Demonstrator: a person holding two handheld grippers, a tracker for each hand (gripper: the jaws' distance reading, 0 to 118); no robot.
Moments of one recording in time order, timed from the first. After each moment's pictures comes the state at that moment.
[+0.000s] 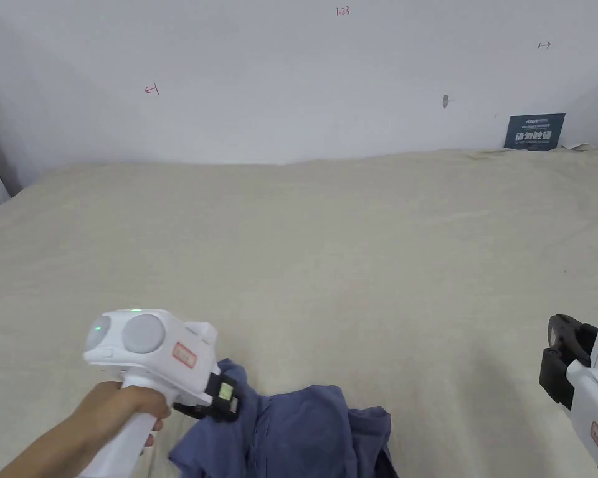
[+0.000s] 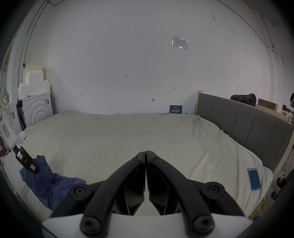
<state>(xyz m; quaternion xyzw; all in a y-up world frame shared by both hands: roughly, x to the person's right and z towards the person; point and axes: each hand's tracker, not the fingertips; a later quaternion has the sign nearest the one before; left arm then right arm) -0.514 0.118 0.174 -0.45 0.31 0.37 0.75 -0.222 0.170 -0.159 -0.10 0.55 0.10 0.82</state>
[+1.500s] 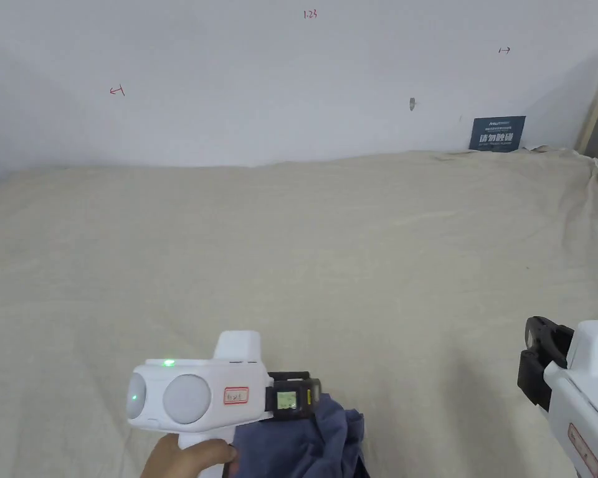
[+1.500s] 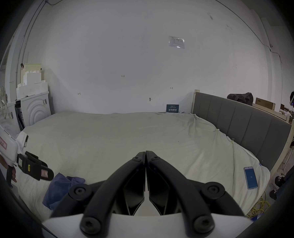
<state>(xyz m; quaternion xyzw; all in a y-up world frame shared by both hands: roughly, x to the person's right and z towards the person) -0.446 0.115 0.126 -0.28 0.35 0.31 0.84 -0.213 0.172 -0.164 -0.10 0.55 0.10 0.82</state>
